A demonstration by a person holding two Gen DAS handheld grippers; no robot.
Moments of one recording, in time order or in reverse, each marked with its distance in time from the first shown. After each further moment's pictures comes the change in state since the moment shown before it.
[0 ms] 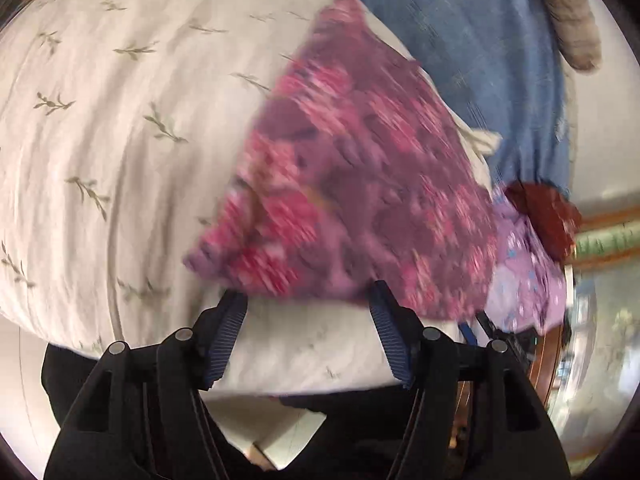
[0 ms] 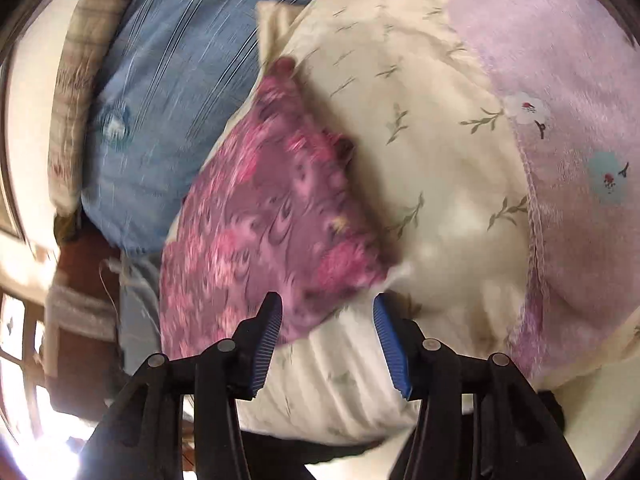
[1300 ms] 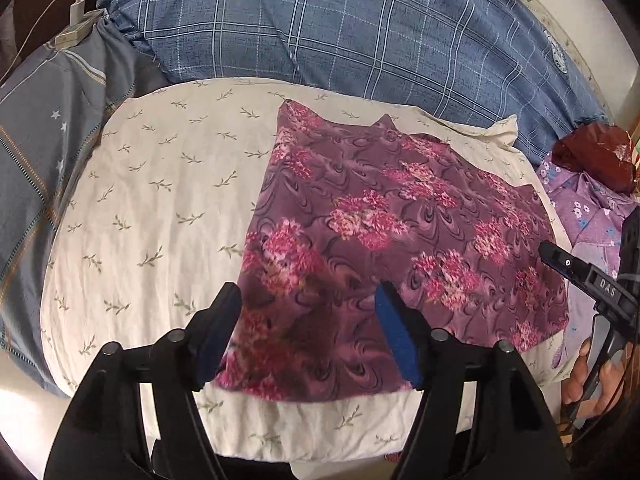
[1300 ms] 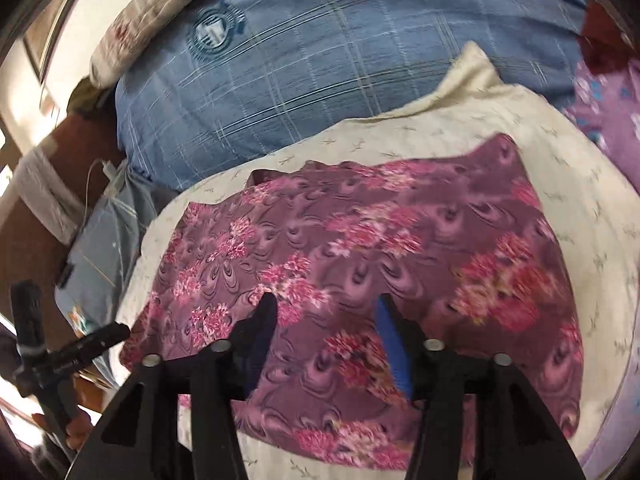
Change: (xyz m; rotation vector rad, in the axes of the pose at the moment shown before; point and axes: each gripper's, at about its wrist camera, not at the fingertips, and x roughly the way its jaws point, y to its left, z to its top) left arm -0.028 -0.087 0.009 0.414 -0.298 0.367; right arm 0.060 0.176 0.000 -0.598 -0.044 -0.139
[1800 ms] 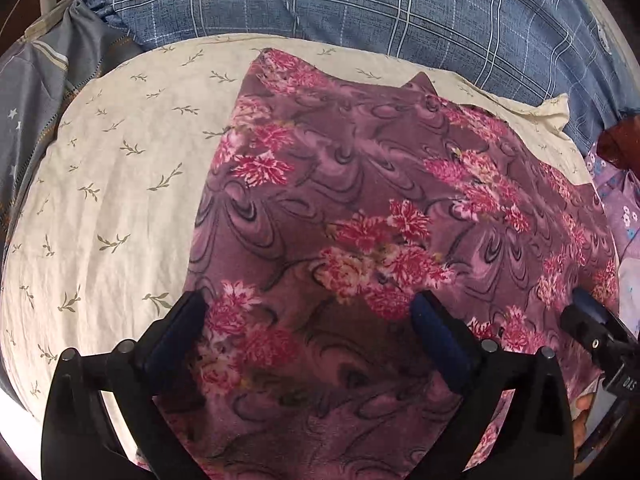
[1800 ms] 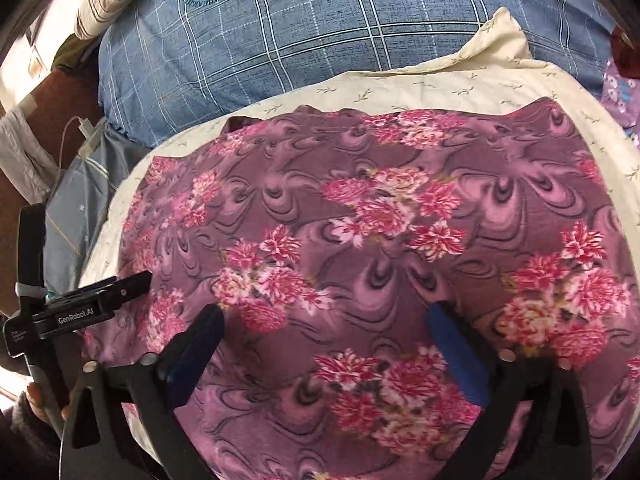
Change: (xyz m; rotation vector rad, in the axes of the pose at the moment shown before) left arm 0.093 -0.025 0.023 0.000 0.102 0.090; right arm 0.063 -0.001 -0.009 -0.036 0.109 -0.048
